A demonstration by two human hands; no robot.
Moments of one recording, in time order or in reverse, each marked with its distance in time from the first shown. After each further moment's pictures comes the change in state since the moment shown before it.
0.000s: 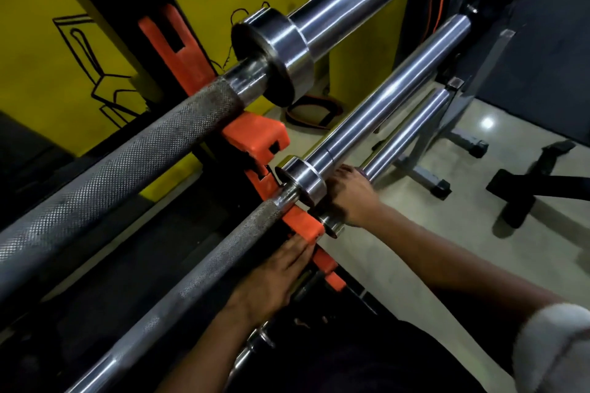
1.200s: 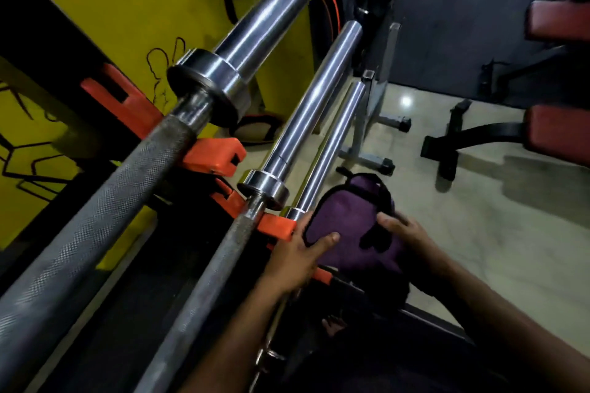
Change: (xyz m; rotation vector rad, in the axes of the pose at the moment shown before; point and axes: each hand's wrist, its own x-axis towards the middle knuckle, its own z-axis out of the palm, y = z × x) left_hand 0.059 0.064 -0.051 -0.947 0.015 -0.308; right_hand -0.161 -0.055 -0.039 1.739 0.542 0.923
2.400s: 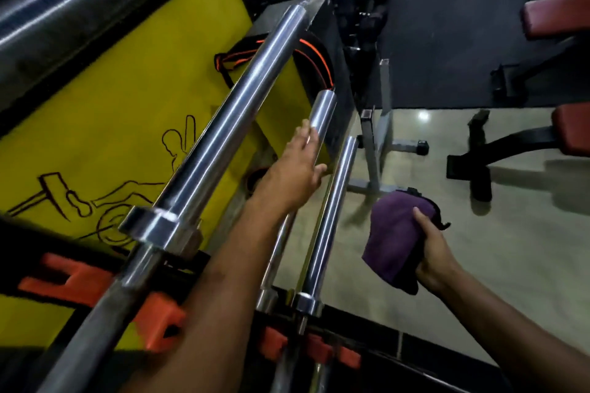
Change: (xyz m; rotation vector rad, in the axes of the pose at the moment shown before) left_hand 0.162 0.215 -0.030 1.138 0.083 0.449; right_hand 0.117 -0.032 -0.065 0.521 0.362 0.013
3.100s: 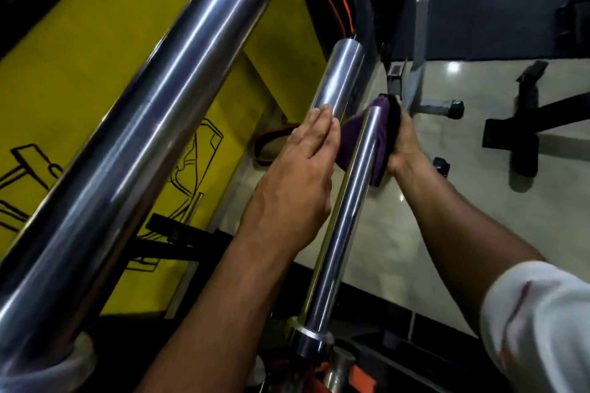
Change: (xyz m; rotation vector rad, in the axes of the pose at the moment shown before) left_hand 0.023 -0.020 0.043 0.092 0.116 0.063; right_hand 0.234 -0.028 0.127 0.021 -0.255 0.021
